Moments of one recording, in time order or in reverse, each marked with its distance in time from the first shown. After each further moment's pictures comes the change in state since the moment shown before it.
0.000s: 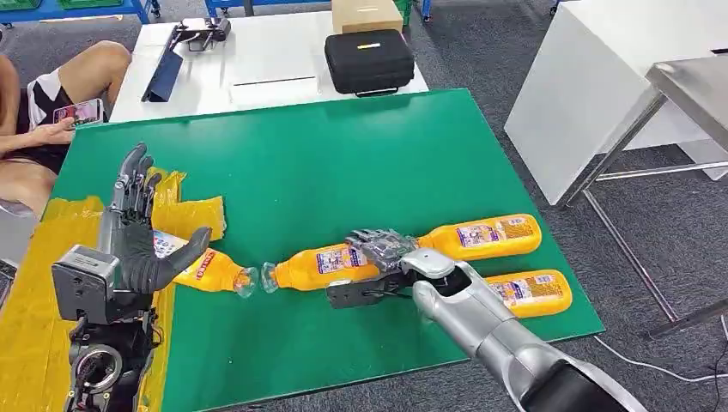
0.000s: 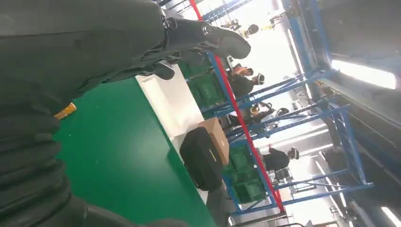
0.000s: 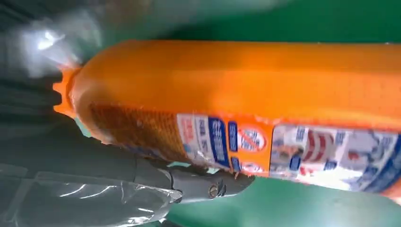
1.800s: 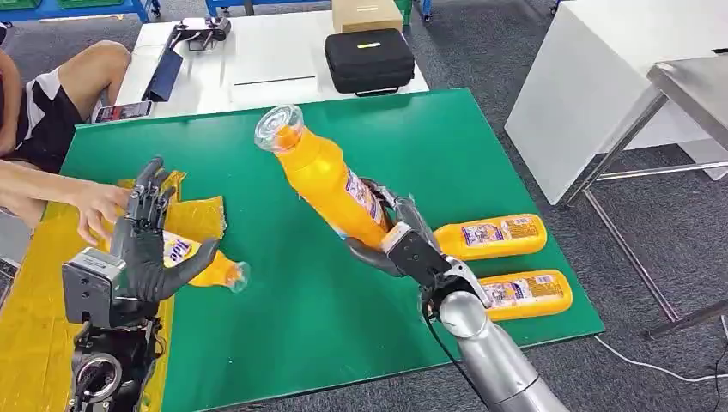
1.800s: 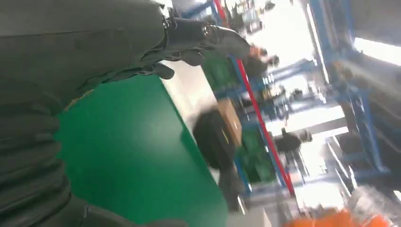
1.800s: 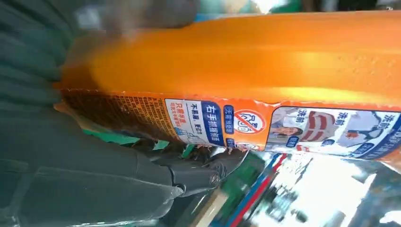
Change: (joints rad) left arm 0.033 0.001 -0.010 -0.009 0.060 -0.073 0.047; right arm 0.310 0.026 -0.304 -0.562 -0.723 -0.258 -0.210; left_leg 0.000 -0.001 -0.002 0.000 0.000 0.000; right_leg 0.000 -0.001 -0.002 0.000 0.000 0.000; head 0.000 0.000
